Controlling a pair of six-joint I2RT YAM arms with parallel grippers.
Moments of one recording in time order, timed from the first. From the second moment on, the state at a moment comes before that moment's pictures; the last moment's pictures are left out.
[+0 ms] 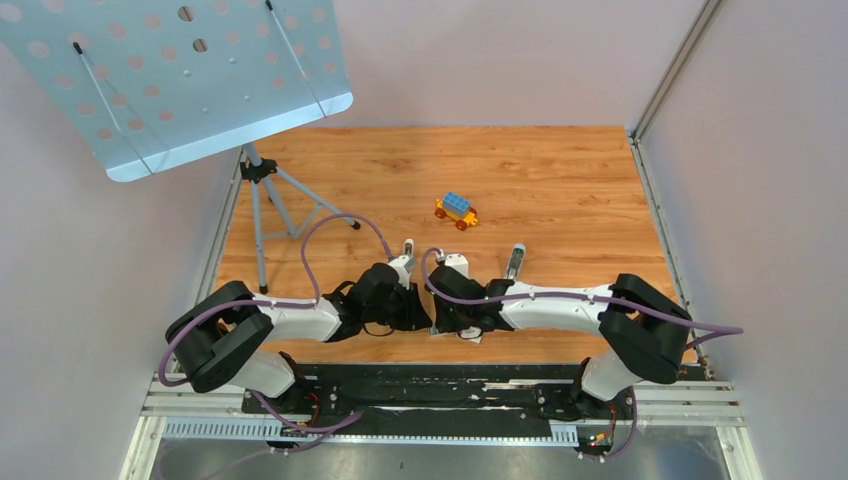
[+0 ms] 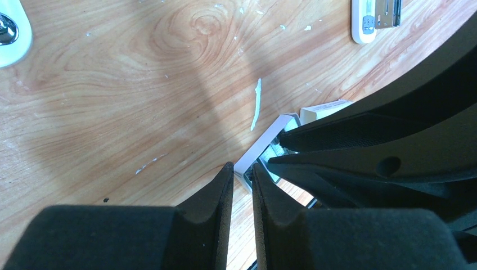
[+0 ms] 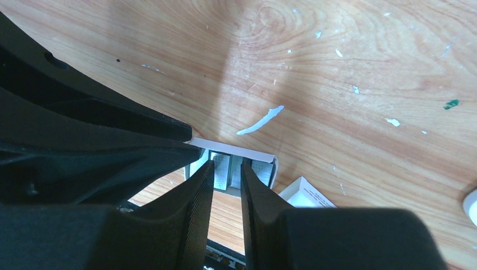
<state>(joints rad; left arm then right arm) -0.85 1.41 0.39 0.34 0.21 -0.73 1.08 1.52 0.79 -0.27 0.16 0.79</state>
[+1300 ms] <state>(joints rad) -0.85 1.42 0.39 0.35 0.21 -0.74 1.11 1.51 0.75 -0.20 0.17 0.79</state>
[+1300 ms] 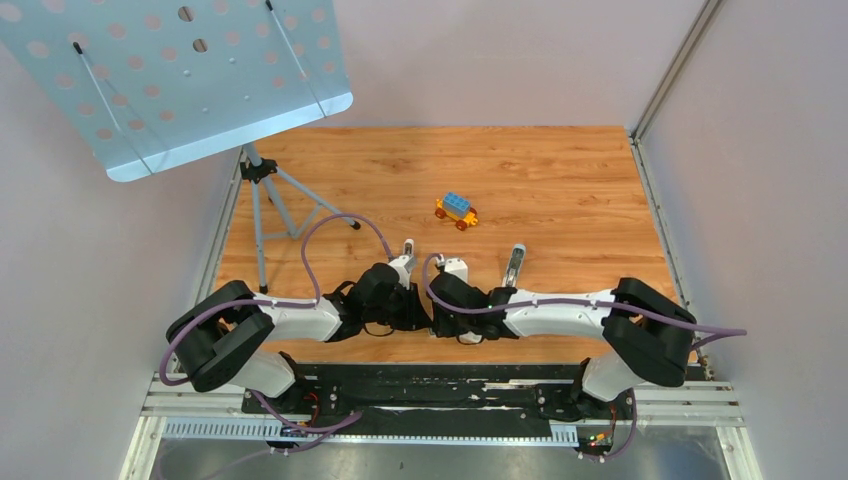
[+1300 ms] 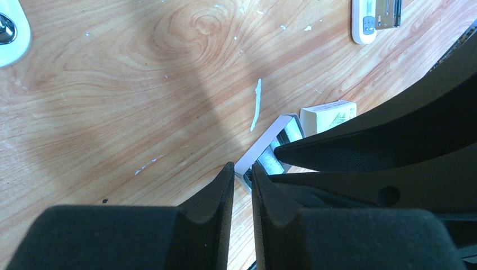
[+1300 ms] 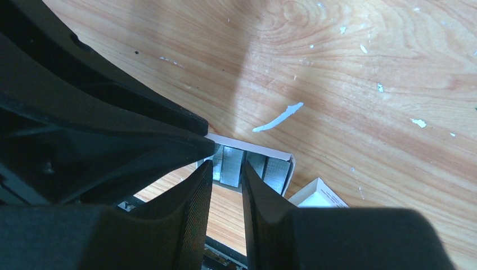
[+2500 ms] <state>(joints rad) -0.85 1.42 0.40 0.34 0.21 -0.74 1.11 1.44 0.74 -0.23 0.21 0.80</state>
